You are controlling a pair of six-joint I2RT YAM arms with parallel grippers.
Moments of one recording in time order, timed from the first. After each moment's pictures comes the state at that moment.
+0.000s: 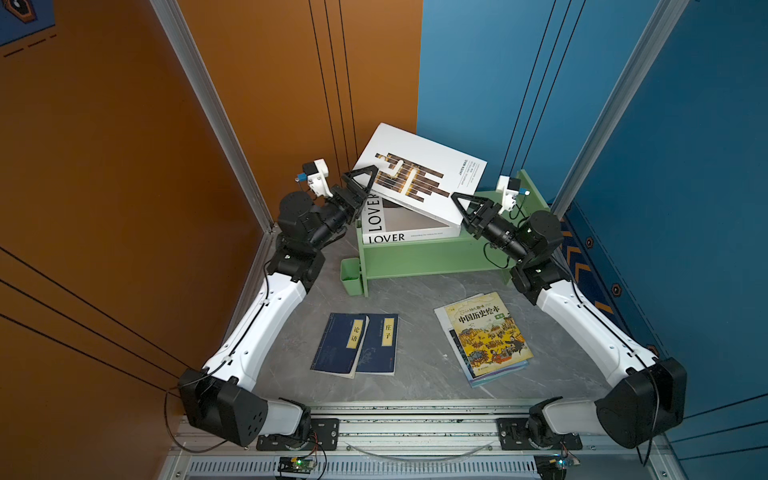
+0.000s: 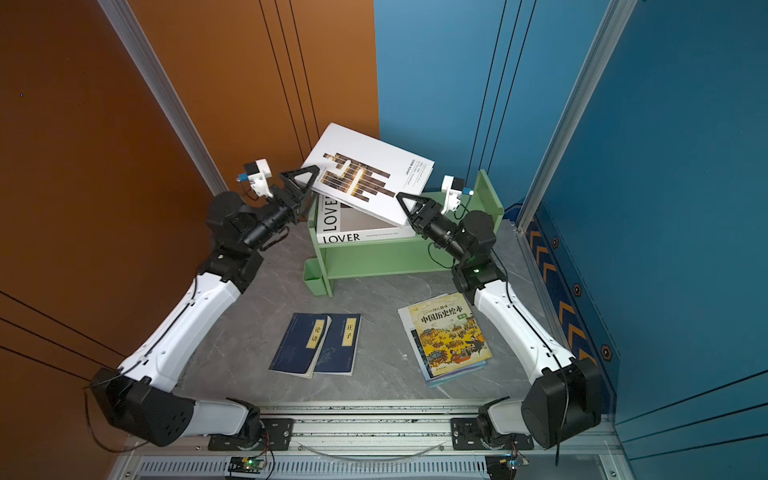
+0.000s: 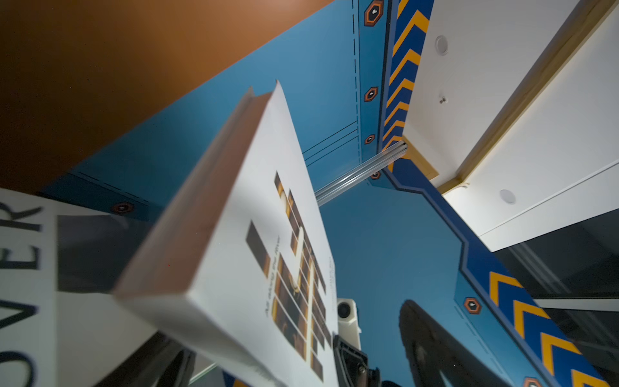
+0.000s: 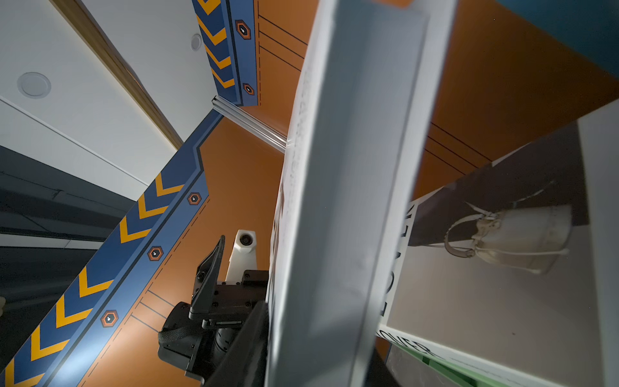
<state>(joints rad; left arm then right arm) -0.26 1.34 1.44 0.12 0.39 -1.14 0.30 1.36 1.23 0.41 -0.54 1.21</state>
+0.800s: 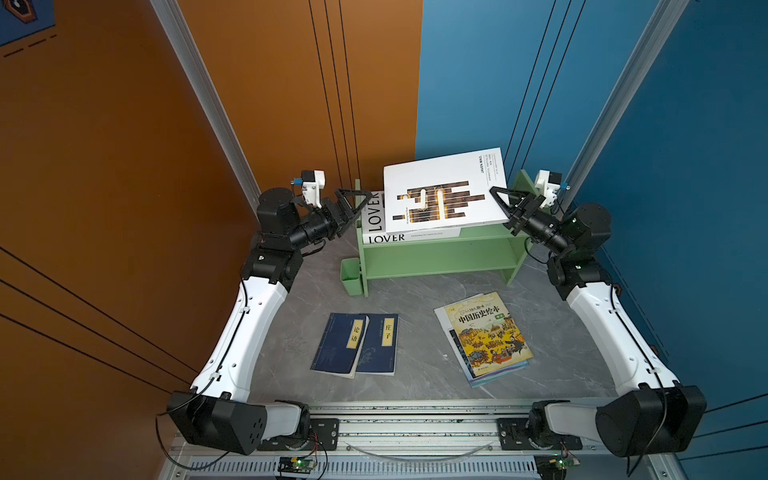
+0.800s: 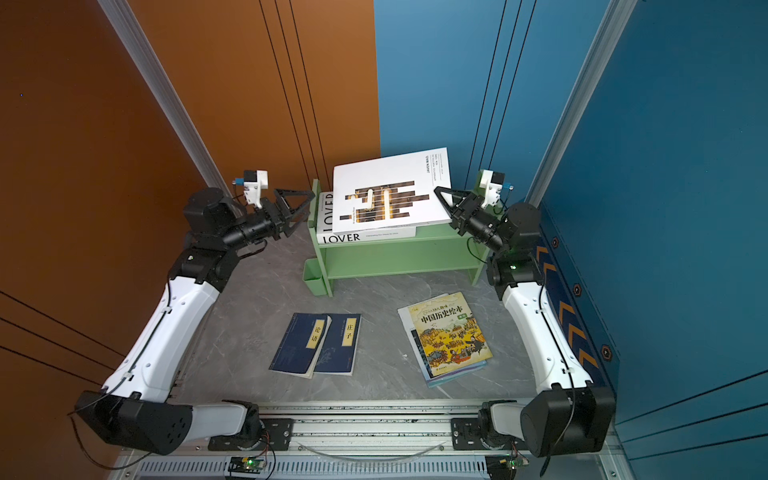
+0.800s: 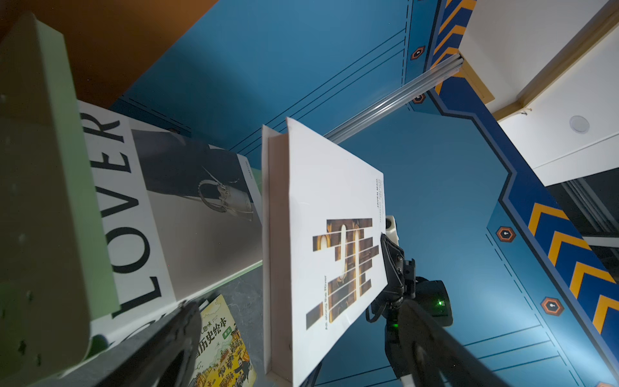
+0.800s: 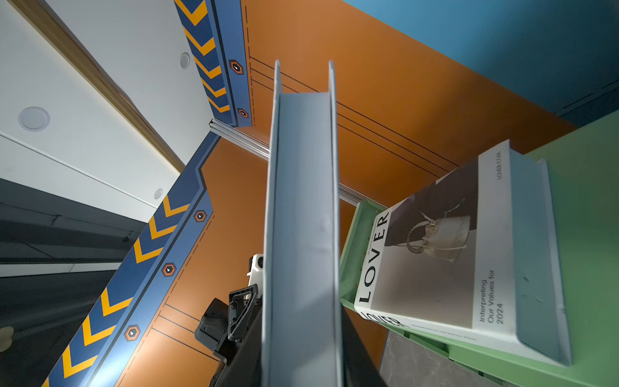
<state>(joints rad) -0.16 1.33 1.48 -0.19 0.71 -0.99 0.07 1.32 1.27 0.30 -0.74 1.32</state>
